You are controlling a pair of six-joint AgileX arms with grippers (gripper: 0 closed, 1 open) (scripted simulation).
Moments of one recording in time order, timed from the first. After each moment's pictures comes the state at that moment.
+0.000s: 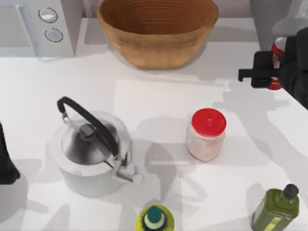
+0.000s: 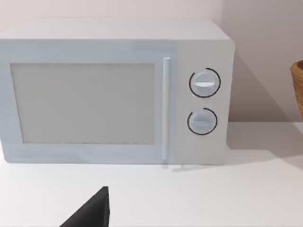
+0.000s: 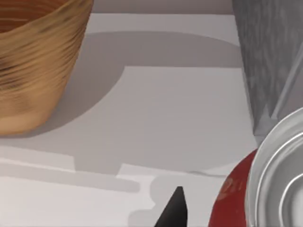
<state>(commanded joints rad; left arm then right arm) 0.00 0.00 0.00 0.00 0.00 0.00 0.39 1.47 0.80 0.15 0.32 0.20</state>
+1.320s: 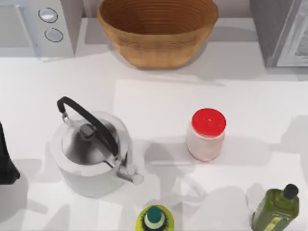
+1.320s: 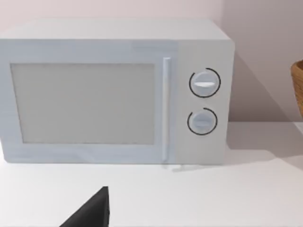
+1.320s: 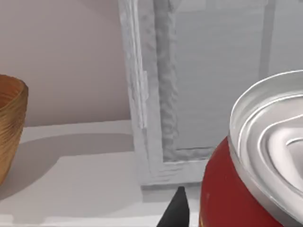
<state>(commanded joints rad) 0.00 0.00 0.00 0.00 0.00 0.00 0.12 0.49 0.32 0.03 0.16 0.09</state>
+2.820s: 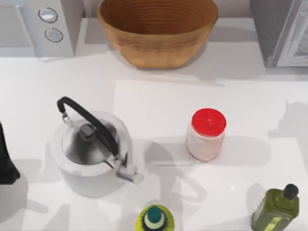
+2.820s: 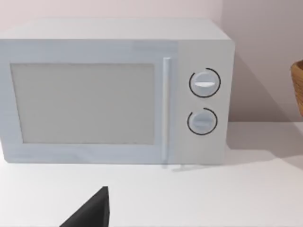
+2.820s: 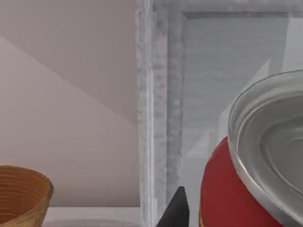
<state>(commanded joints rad) 0.00 0.00 0.00 0.00 0.00 0.00 0.08 0.51 0.68 -0.15 0.07 0.01</state>
